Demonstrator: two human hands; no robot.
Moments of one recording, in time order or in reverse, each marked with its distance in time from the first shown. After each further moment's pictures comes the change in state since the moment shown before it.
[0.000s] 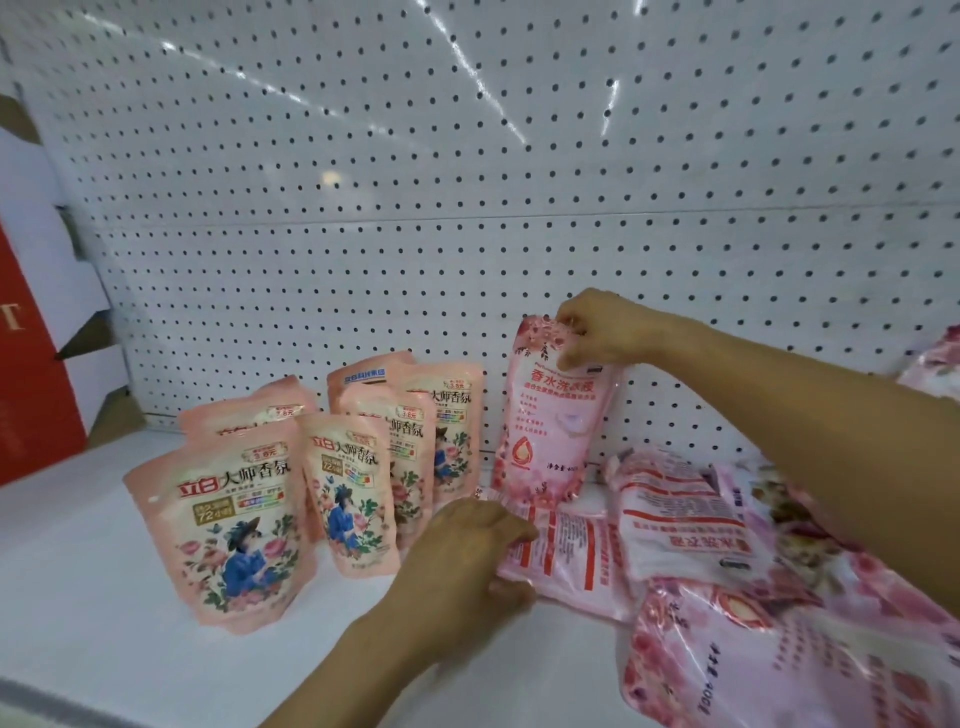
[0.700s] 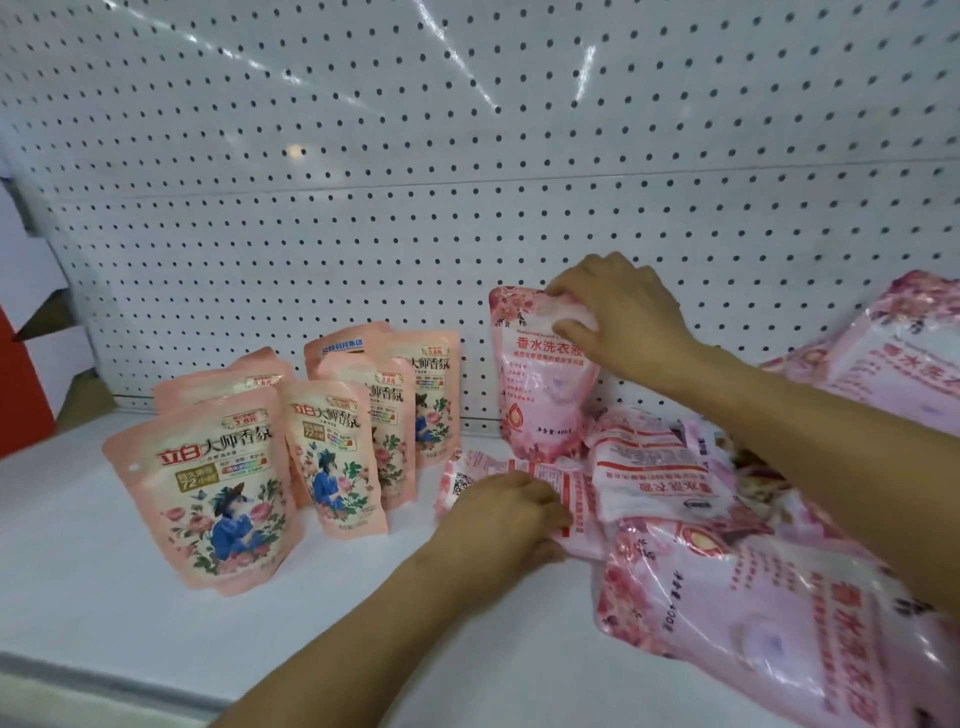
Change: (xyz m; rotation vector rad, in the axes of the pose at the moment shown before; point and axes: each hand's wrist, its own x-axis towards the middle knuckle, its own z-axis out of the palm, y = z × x) left_hand 0.020 0.022 0.024 0.084 -0.010 0.374; right_hand -0.078 -0.007 0.022 -0.206 0.495 -0.114
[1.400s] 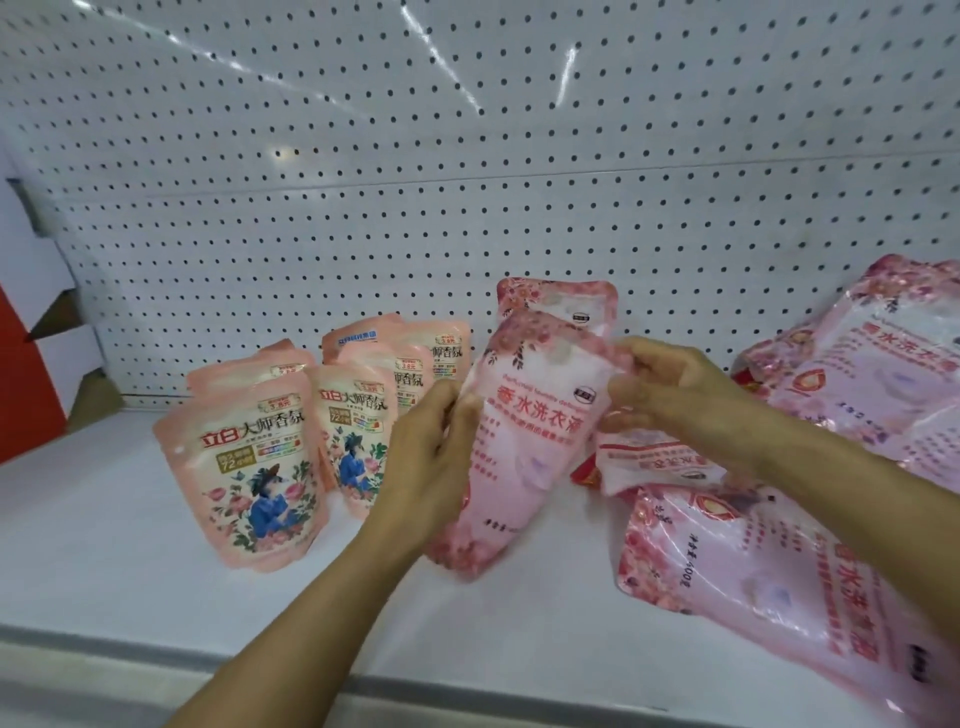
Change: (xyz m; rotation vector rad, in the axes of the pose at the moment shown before) left_hand -0.043 -0.010 -0.061 -0.734 0.644 -0.483; right_hand -0.094 -0.029 -0.029 1.228 -0.360 0.407
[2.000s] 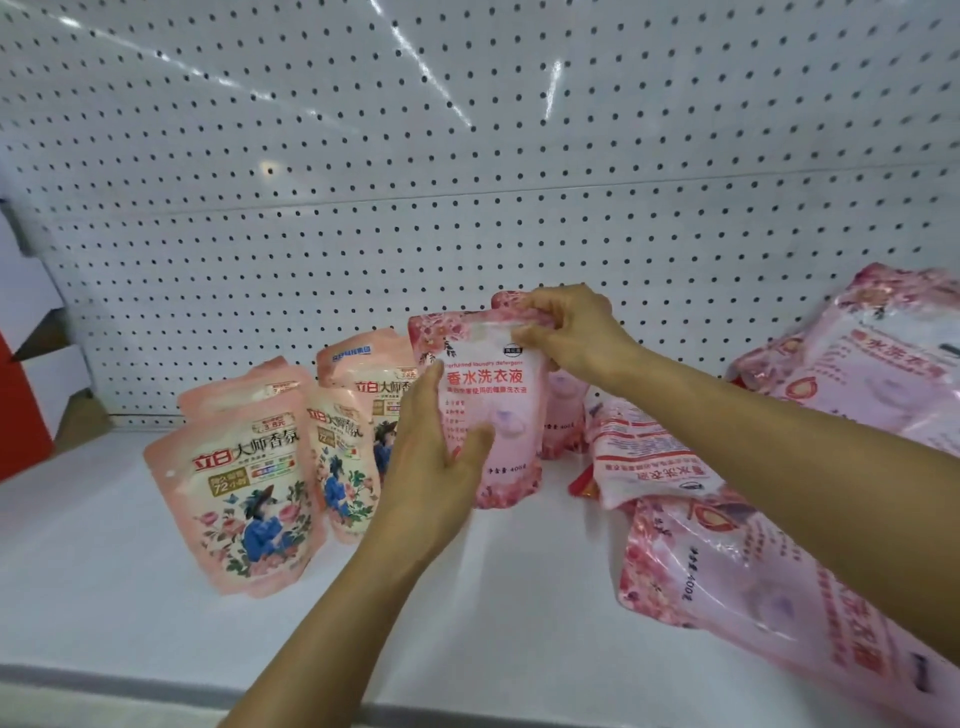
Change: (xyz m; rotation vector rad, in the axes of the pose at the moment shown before) left_hand 0.007 0.000 0.002 0.000 -0.046 -0.168; right_hand 0.098 -0.028 0.031 -0.356 0.298 -0.153
